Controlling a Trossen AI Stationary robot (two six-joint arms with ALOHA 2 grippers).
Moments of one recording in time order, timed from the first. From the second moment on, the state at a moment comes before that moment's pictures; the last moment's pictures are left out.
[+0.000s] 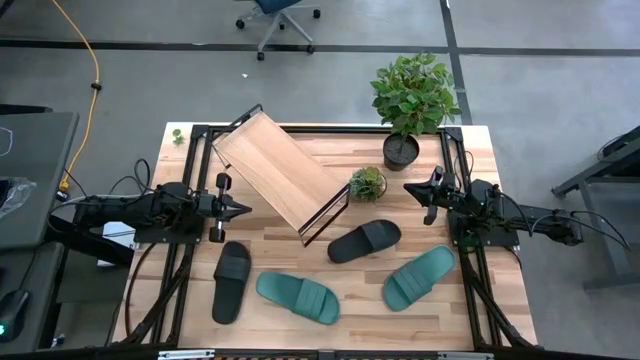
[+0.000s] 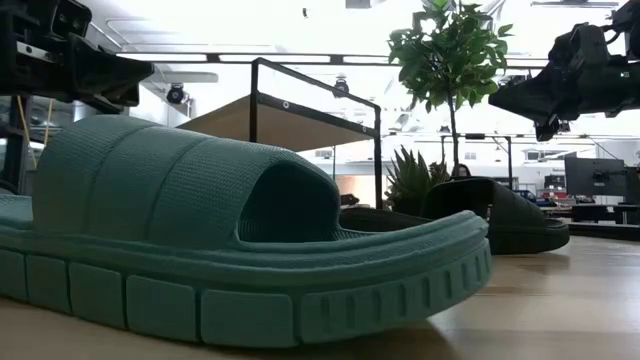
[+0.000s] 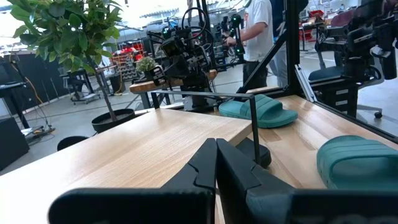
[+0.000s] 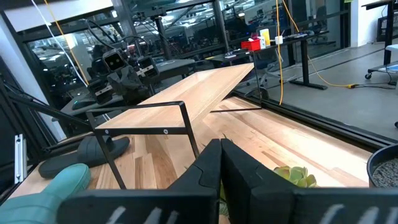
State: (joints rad) left arm 0.13 0.01 0.01 0.02 0.07 0.19; right arm -0.17 0.00 0.02 0.01 0.14 0.23
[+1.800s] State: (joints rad) left arm 0.13 0.01 0.01 0.07 0.07 -0.66; right arm -0.16 0.00 0.02 0.25 0.15 1.19
